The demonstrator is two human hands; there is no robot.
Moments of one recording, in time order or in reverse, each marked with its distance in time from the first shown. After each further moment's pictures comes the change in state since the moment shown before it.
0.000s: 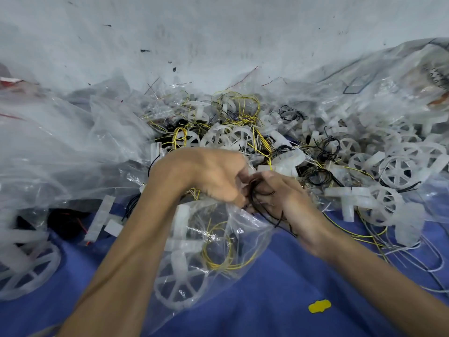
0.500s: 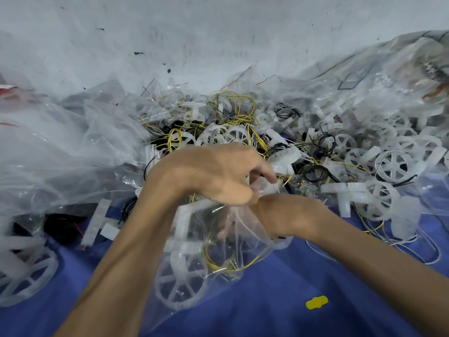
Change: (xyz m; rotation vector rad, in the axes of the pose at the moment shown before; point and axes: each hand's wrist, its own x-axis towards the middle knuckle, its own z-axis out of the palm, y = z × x) left_hand -0.019 0.028 -0.005 0.020 0.073 0.194; right_hand 0.000 -0.042 0.018 -1.507 -0.700 0.110
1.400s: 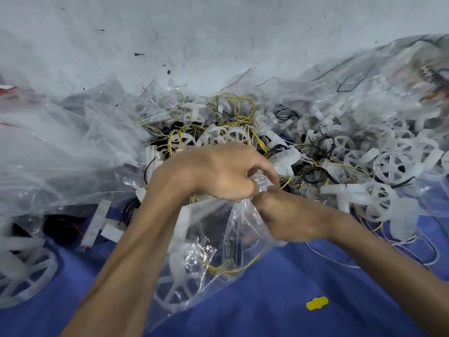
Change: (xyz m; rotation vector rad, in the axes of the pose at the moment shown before) left_hand 0.007 -0.011 0.003 0.021 0.061 0.006; right_hand 0.001 0.031 0.023 0.238 0.425 -0.333
